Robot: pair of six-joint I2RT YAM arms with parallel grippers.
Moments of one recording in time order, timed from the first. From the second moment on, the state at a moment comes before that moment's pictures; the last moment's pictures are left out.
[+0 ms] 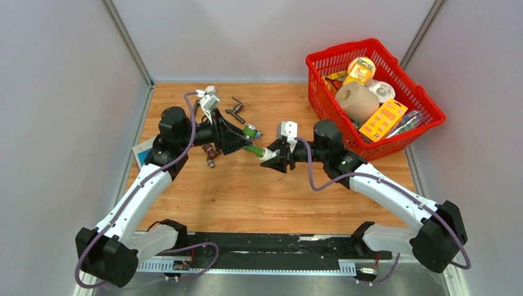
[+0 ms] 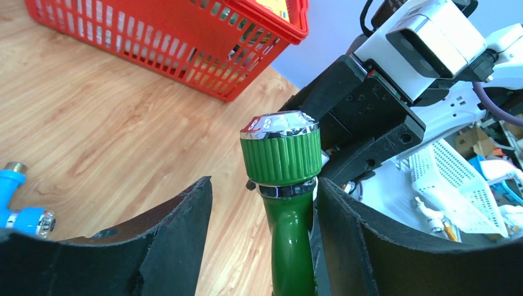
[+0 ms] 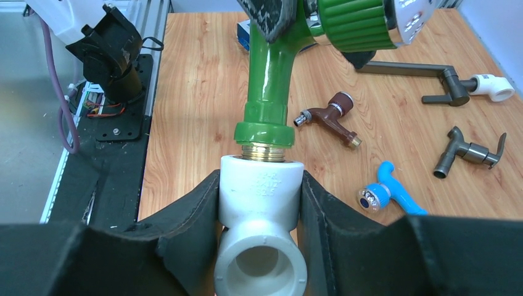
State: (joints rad) left arm -0.34 1.04 0.92 0.04 0.91 -0.45; right arm 0.70 1.18 0.88 0.12 -0.76 -0.20
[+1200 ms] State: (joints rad) left arm -0.34 1.00 0.78 0.13 0.89 -0.32; right arm 0.57 1.36 1.08 -0.02 -0.96 0.04
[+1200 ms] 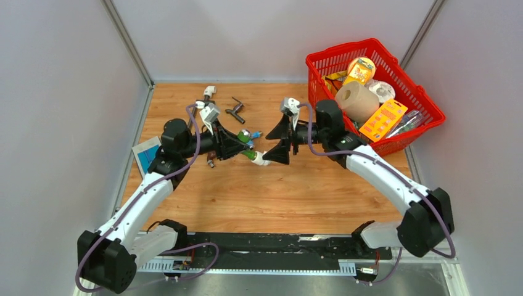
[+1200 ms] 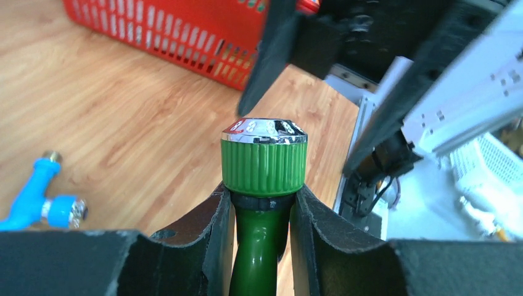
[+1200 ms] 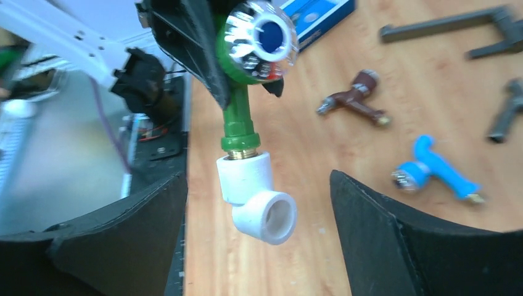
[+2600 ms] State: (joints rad) left arm -0.31 0.97 0.76 0.32 0.82 -0.63; right arm 0.76 1.28 0.89 0.22 -0.58 -0.13
